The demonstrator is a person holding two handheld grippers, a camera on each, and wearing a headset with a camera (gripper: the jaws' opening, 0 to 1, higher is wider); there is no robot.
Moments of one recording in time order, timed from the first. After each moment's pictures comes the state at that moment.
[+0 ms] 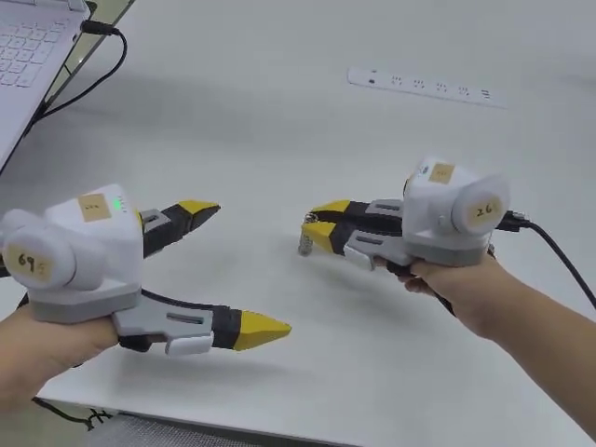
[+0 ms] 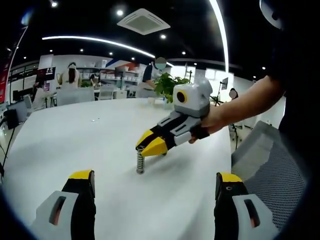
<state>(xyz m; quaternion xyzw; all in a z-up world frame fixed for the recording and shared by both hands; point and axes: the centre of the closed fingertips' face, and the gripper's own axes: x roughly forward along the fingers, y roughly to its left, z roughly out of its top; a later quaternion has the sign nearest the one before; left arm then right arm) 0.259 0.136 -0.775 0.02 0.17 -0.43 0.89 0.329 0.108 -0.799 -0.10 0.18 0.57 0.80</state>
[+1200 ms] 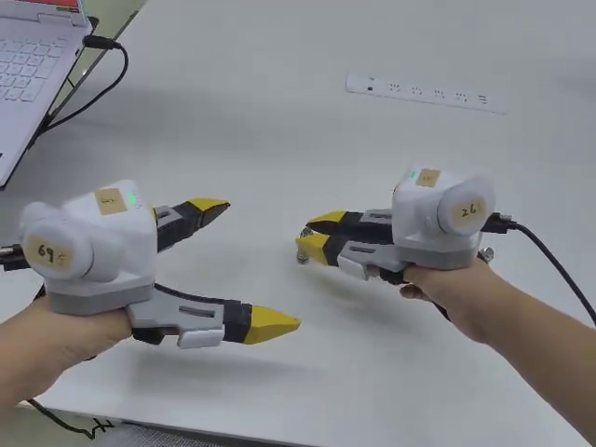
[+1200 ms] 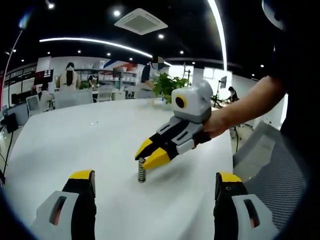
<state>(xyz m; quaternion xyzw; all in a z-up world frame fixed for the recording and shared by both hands) 0.272 0.125 -0.766 0.03 0.17 -0.43 0.88 0.326 0.109 -0.801 -0.09 0.20 0.57 0.79</state>
